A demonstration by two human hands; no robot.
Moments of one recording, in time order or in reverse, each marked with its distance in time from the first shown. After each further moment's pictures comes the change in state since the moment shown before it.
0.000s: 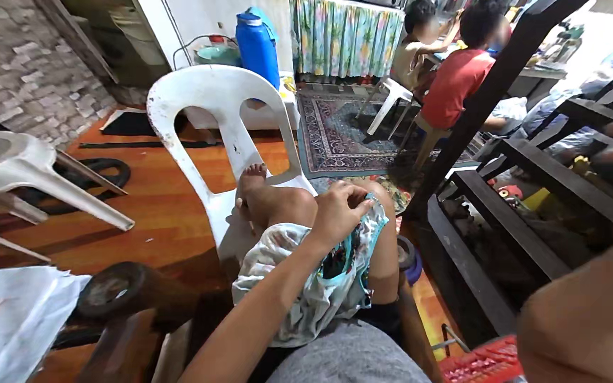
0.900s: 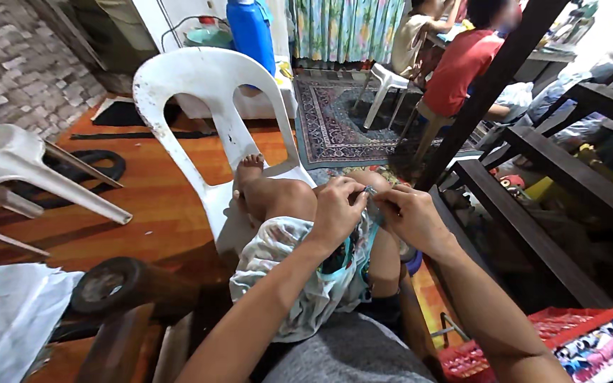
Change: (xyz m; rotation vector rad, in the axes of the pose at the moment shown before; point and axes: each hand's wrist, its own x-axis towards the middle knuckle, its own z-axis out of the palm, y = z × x) left_hand -0.009 -0.007 0.012 0.070 0.145 0.128; right_hand -0.024 0.017 0.181 -0.235 -0.423 0.130
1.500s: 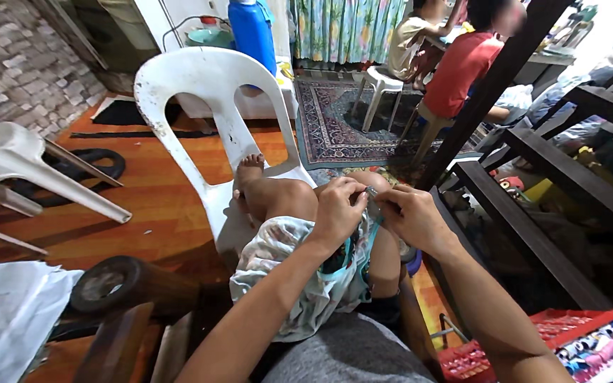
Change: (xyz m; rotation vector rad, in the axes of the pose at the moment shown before) left_hand -0.001 0.000 0.000 -0.011 -0.010 -0.016; right_hand 0.003 -0.003 -0.004 -0.010 -0.050 0.030
